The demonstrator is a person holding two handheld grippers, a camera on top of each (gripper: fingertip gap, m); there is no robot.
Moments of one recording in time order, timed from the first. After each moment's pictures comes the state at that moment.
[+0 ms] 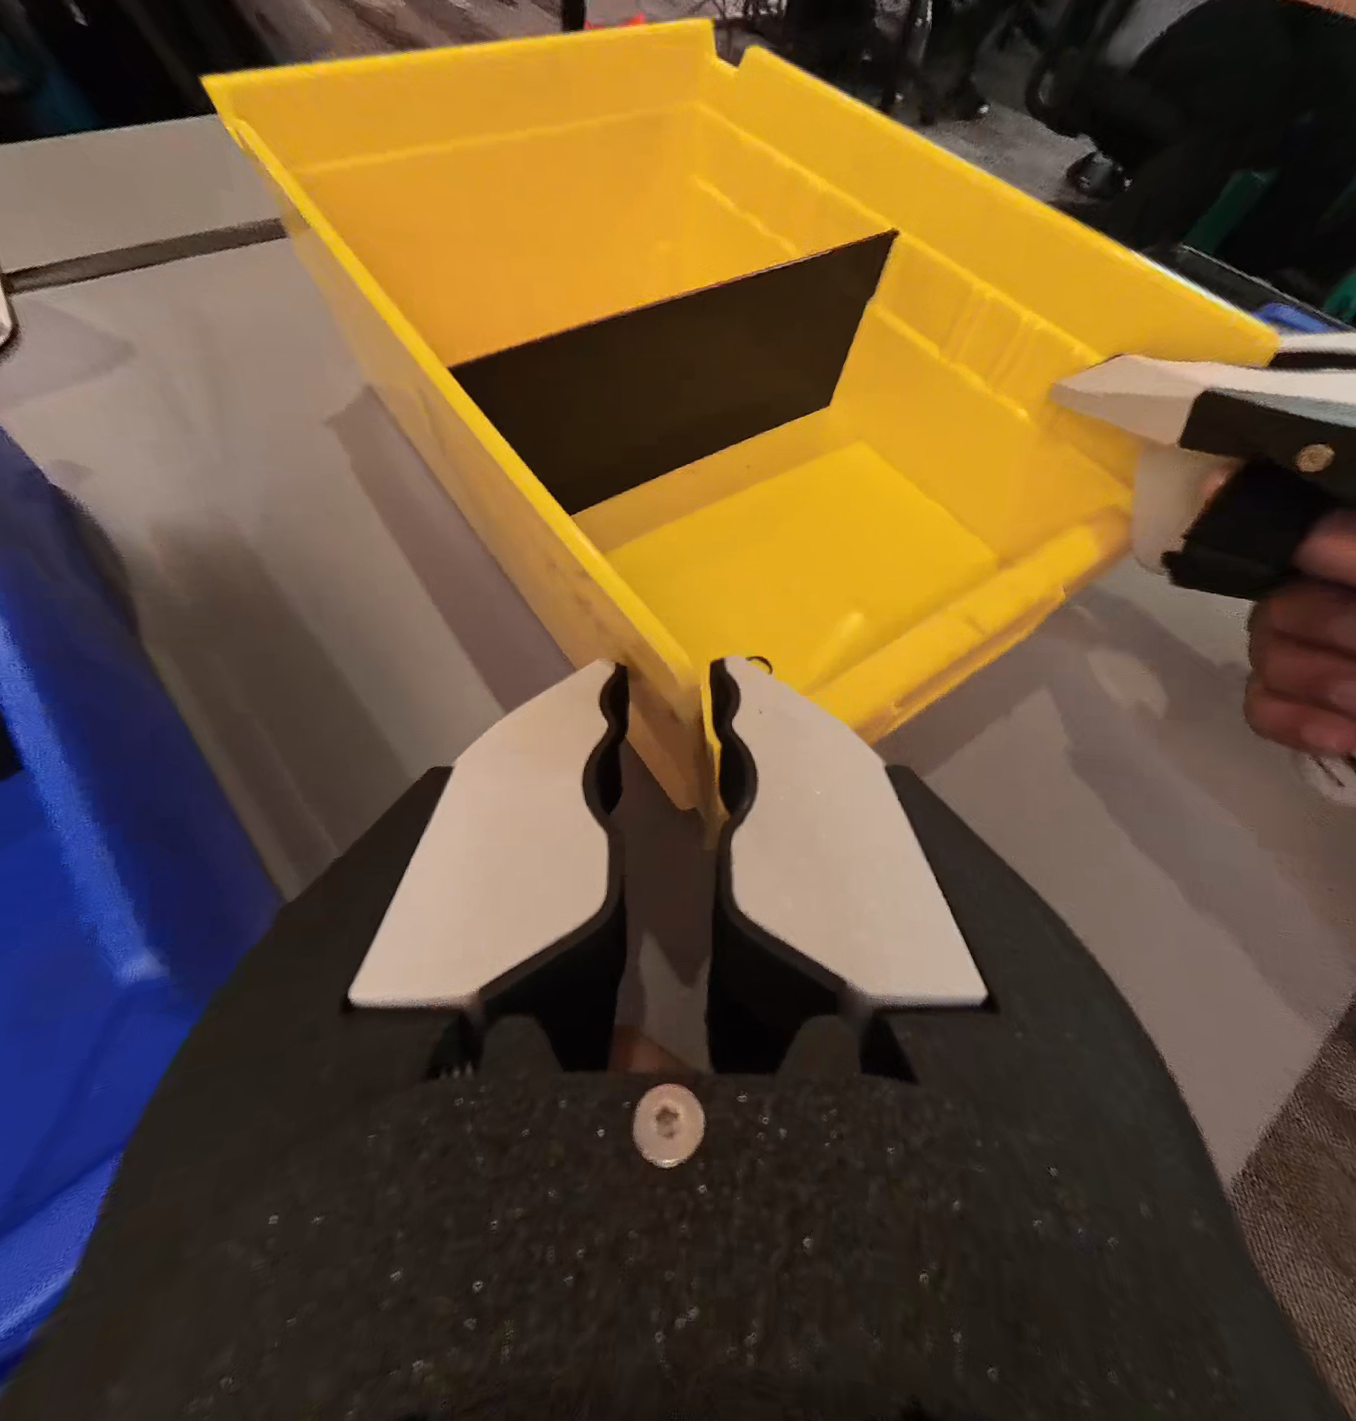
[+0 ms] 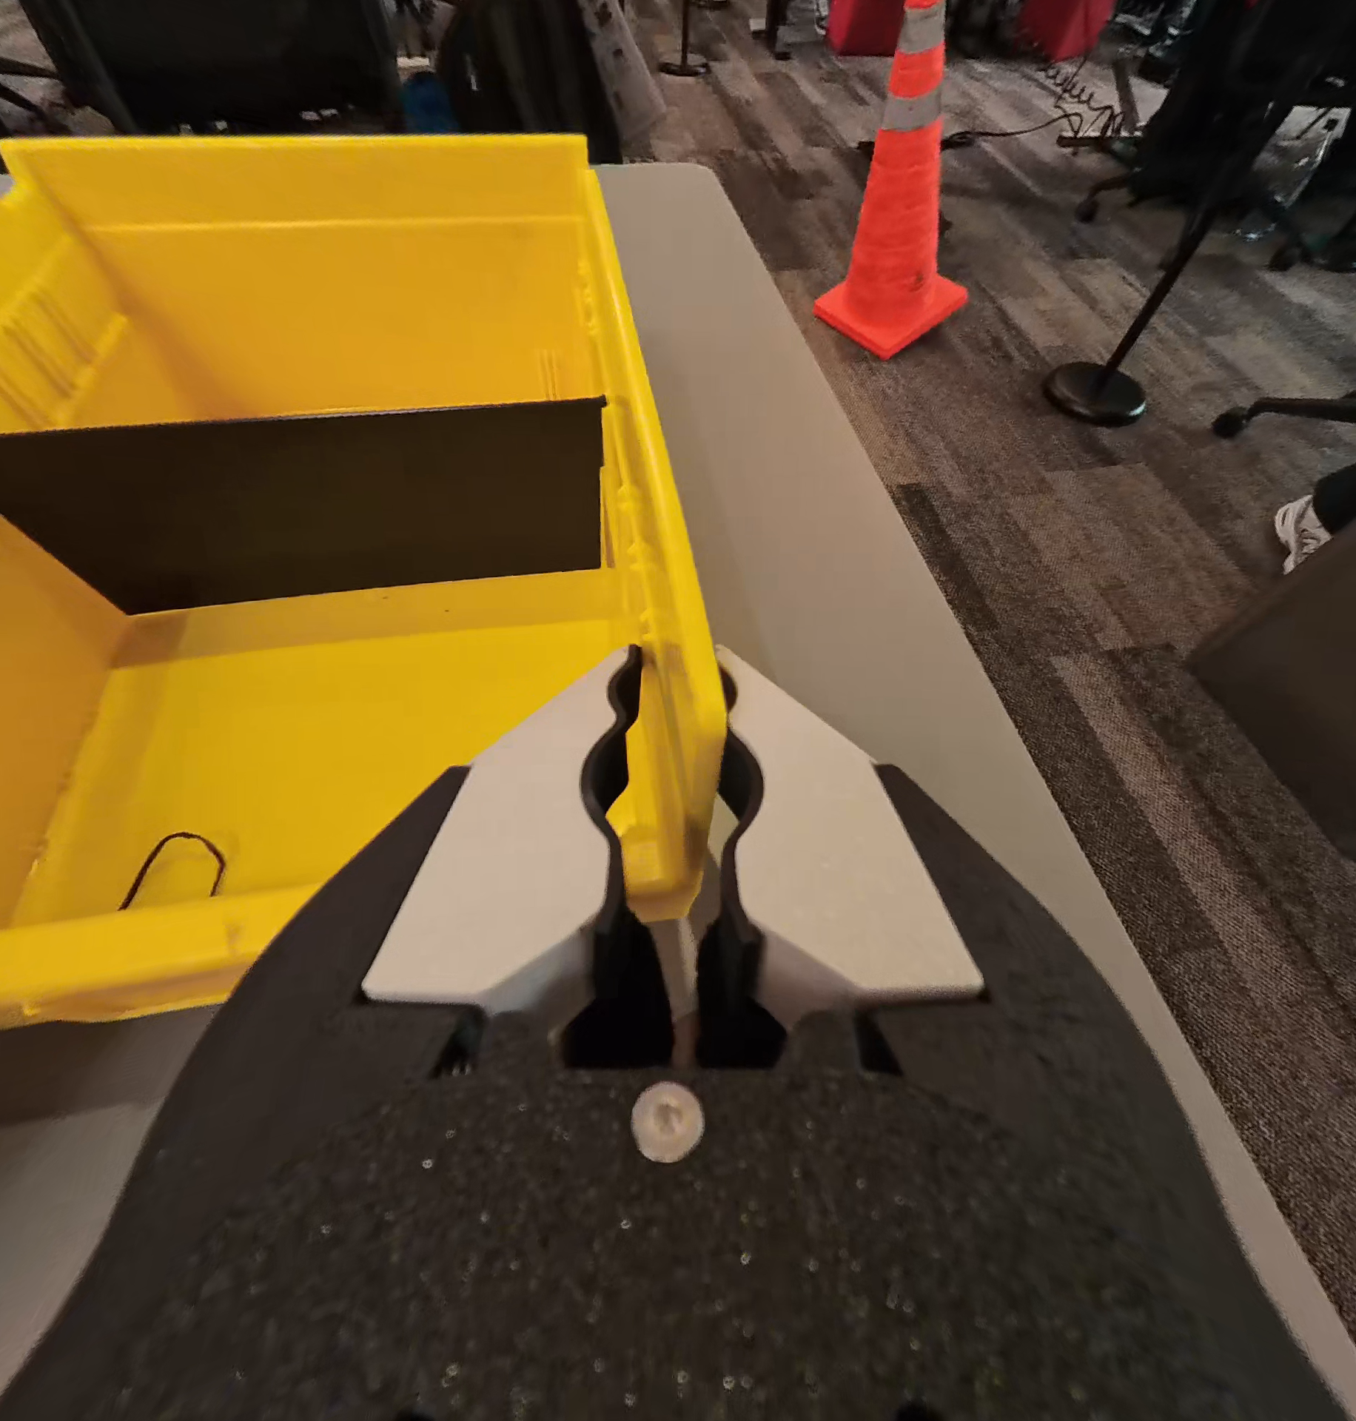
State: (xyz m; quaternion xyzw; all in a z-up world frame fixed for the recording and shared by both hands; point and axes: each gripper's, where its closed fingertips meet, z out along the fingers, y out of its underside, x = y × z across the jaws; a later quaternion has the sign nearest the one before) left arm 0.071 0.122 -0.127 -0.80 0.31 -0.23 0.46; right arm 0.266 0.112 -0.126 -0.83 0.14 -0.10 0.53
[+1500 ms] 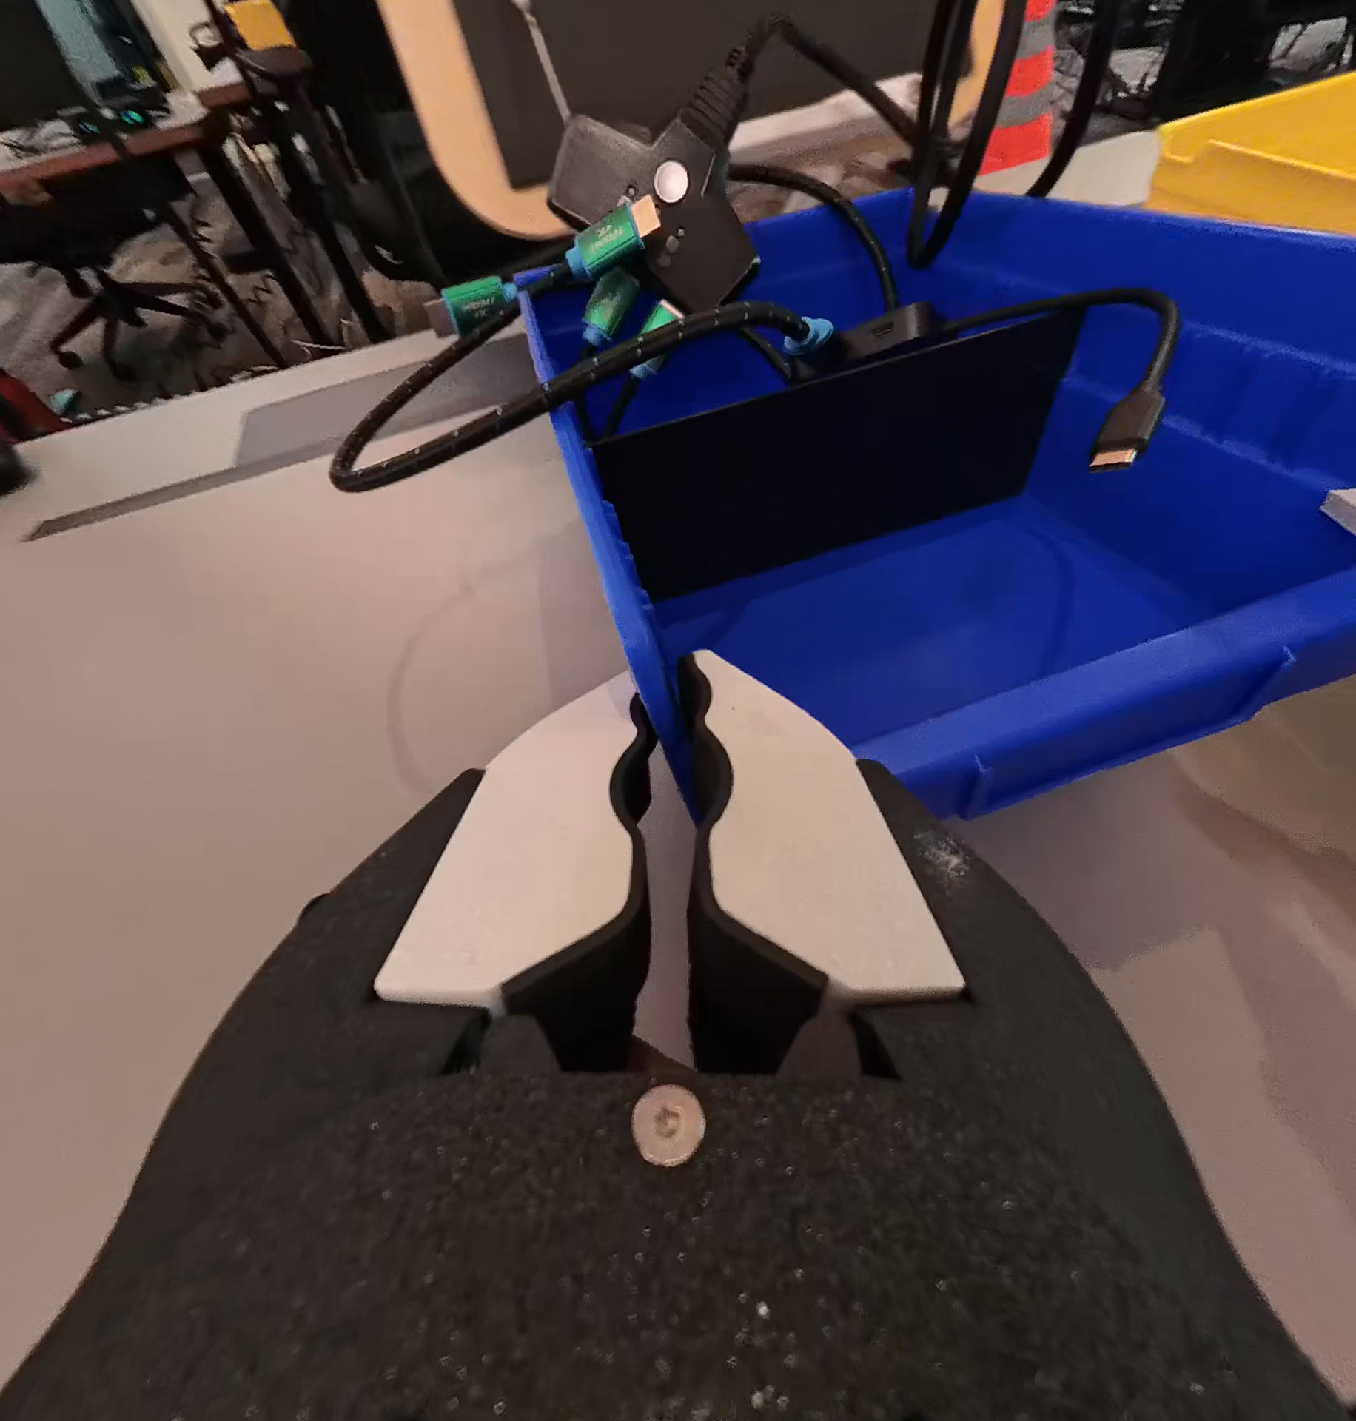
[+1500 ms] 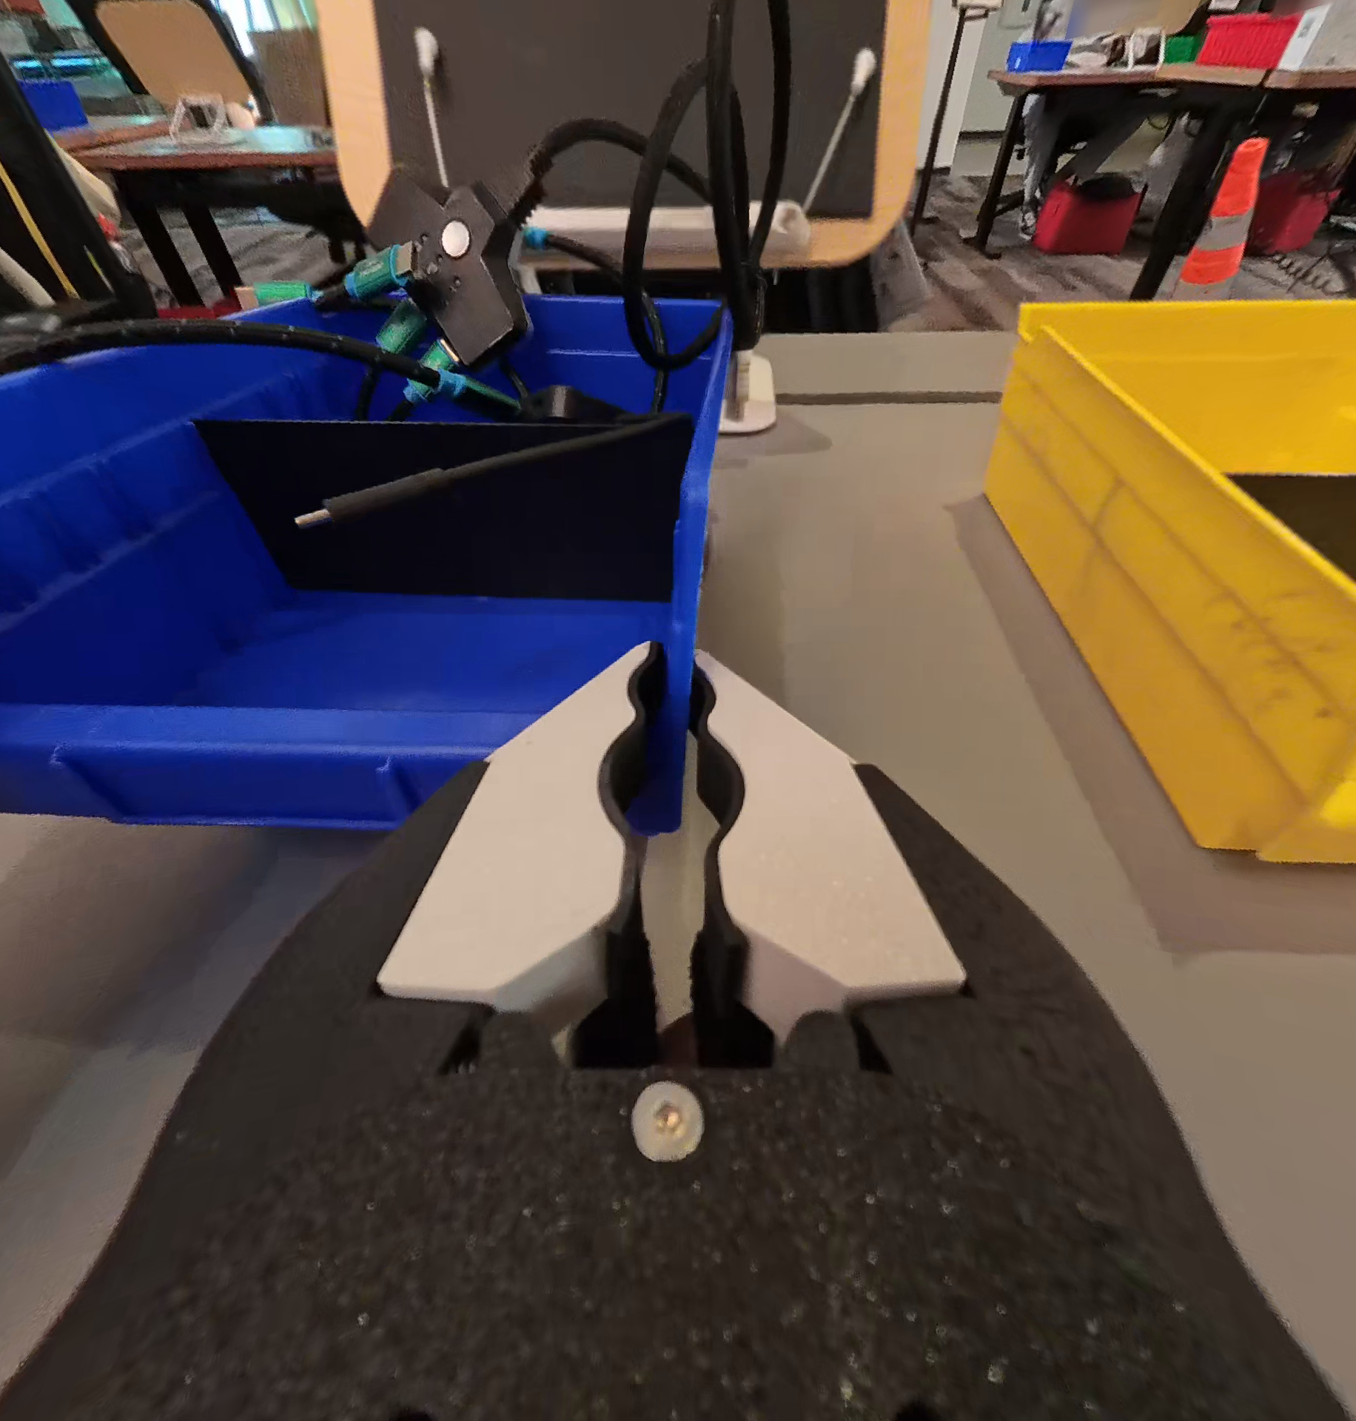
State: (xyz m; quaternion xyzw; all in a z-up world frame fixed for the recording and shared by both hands) left arm -0.315 0.186 -0.082 -0.79 0.24 -0.08 0.56; right arm -0.122 0.145 -0.094 -0.79 0.06 -0.03 0.61
